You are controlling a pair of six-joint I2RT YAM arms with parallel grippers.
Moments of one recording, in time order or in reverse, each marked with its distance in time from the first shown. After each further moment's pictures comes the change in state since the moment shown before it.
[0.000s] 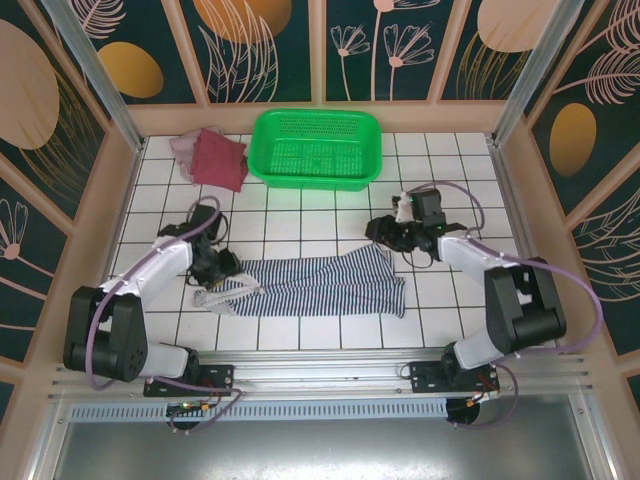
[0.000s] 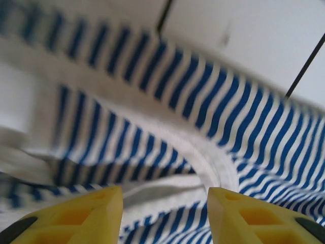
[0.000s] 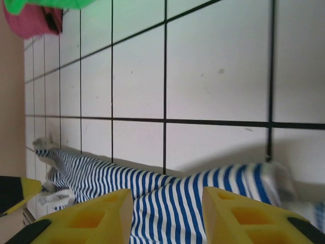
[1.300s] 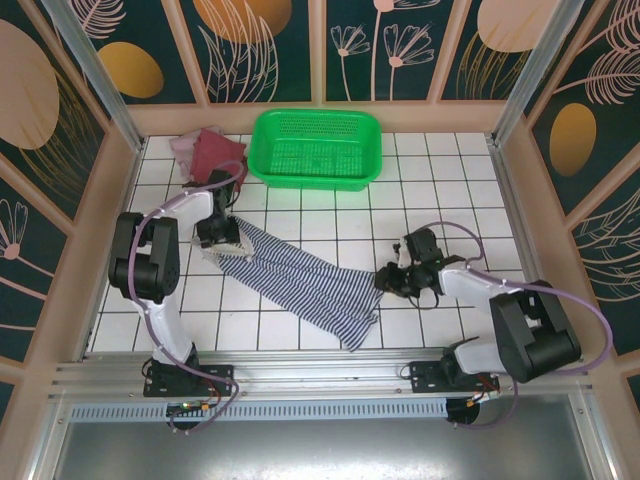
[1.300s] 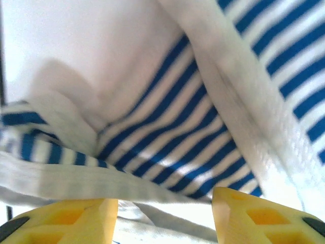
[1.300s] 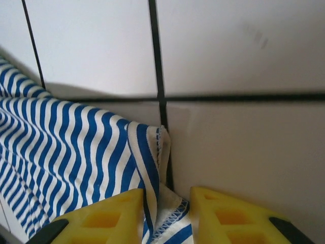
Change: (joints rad) left arm 0.053 0.531 0.499 -0.031 -0.295 0.311; right arm 0.098 -0.195 -0.297 -0.173 0.131 0.005
